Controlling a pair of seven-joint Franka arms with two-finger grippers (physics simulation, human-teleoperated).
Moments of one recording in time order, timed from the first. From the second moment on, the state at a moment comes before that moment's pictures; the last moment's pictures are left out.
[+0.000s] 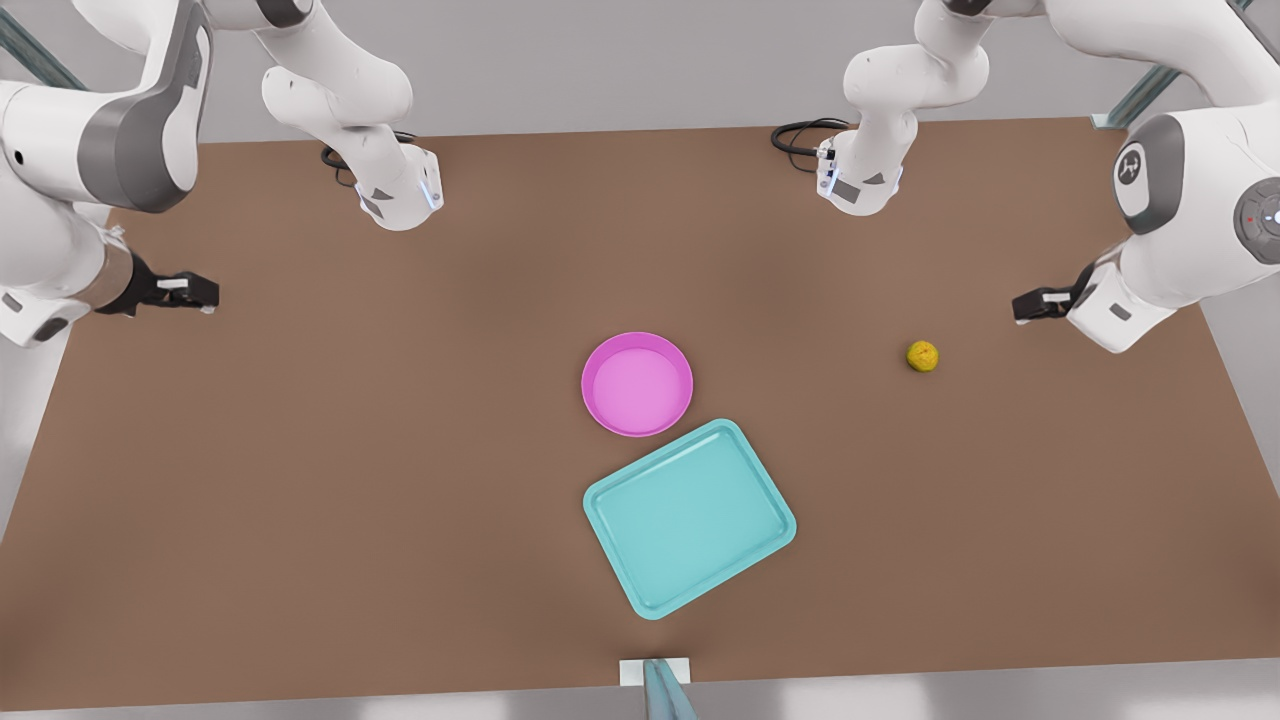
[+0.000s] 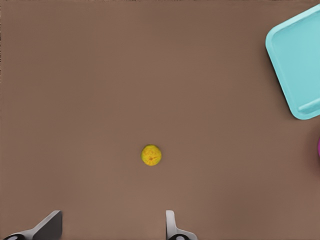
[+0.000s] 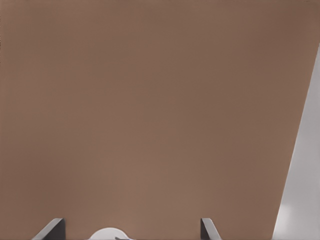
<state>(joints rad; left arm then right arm) 0.06 0.14 -0.05 -1.42 0.09 1.36 0.01 0.01 0.11 -0.05 -1.34 -0.17 1.24 -0.14</state>
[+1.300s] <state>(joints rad) 0.03 0.41 0.04 -2.25 0.10 2.25 -0.07 0.02 0.18 -0.06 -1.34 -0.16 1.28 -0.21</state>
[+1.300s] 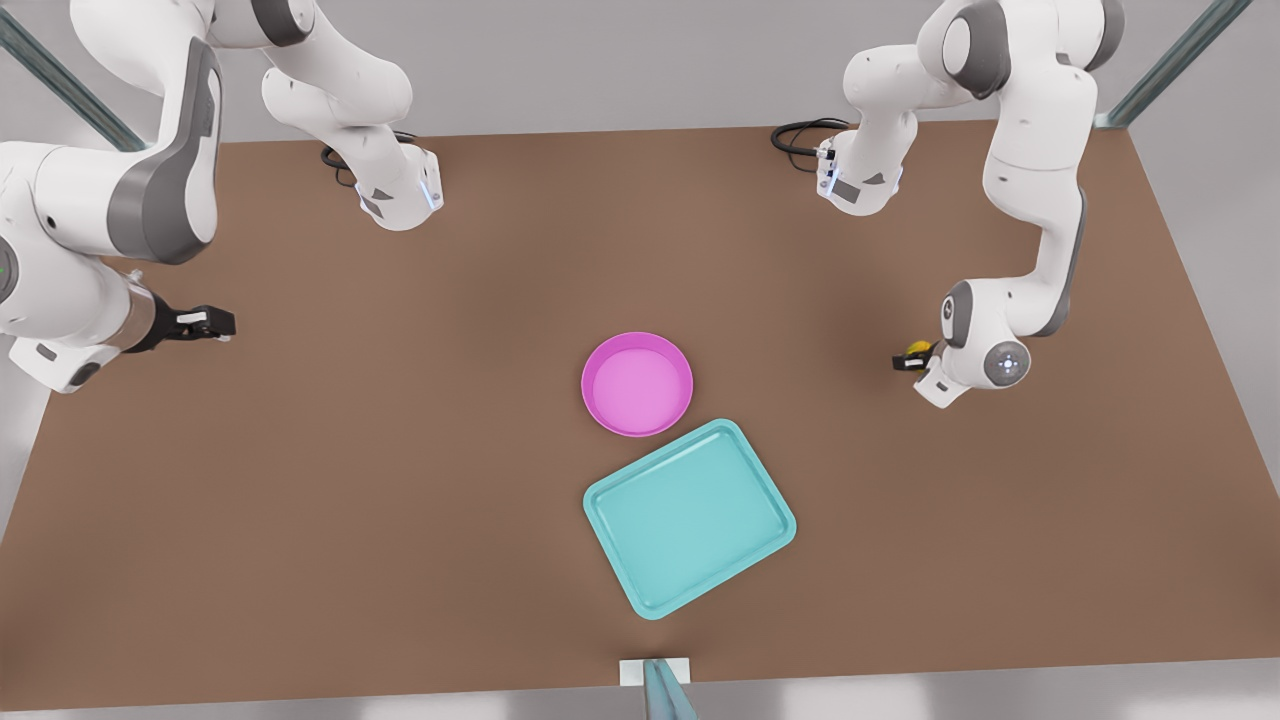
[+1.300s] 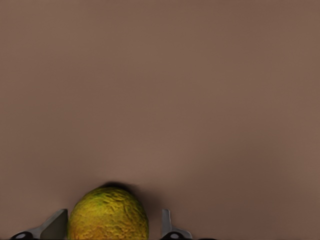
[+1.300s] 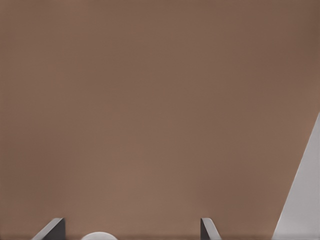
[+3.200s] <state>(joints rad) -0.11 0.16 0.06 -1.36 0.01 1.47 -0.52 0.61 0.63 0.08 -1.85 0.62 2.46 -0.04</state>
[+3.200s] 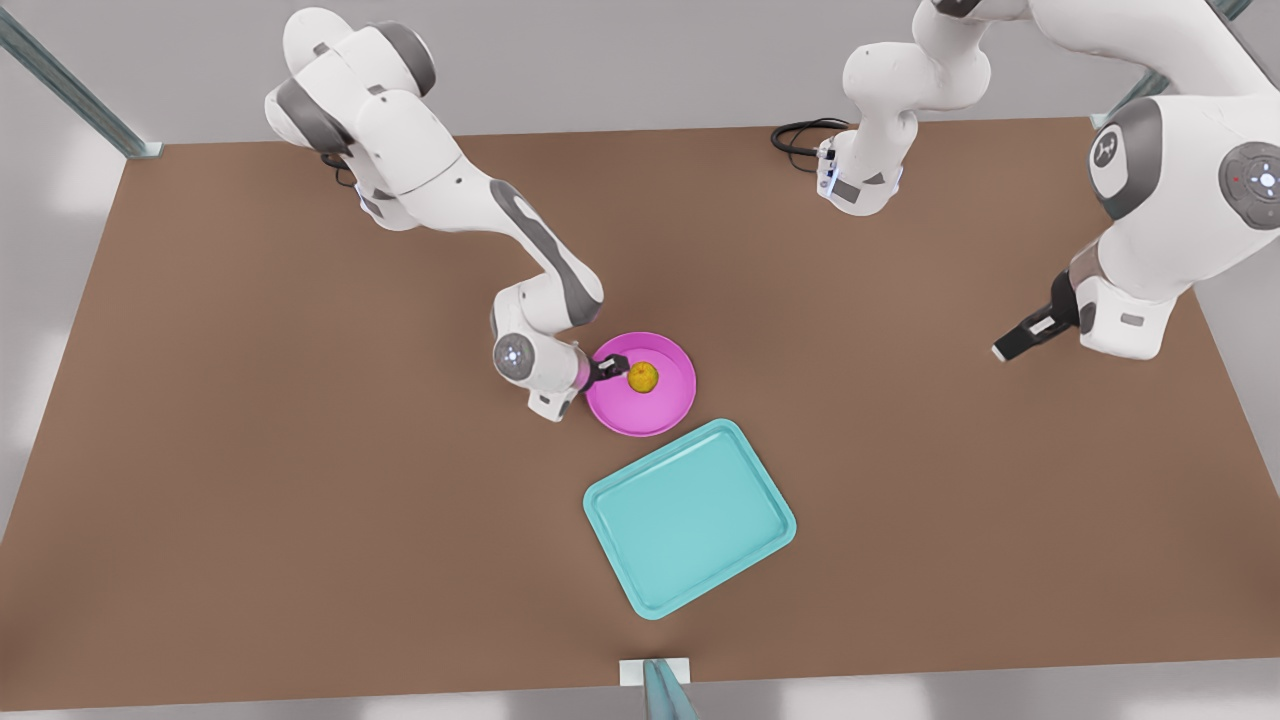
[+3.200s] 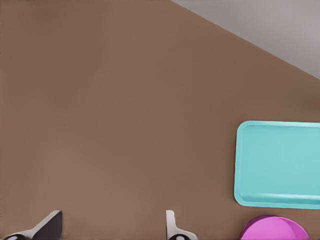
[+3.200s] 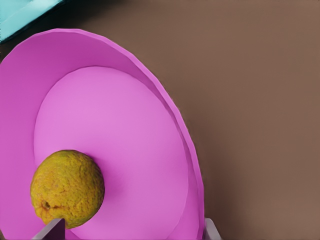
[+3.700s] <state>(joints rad) -0.11 0.23 0.05 -1.27 0.03 1.43 -0.28 0.61 0.67 0.09 -1.84 0.64 2.57 0.02</state>
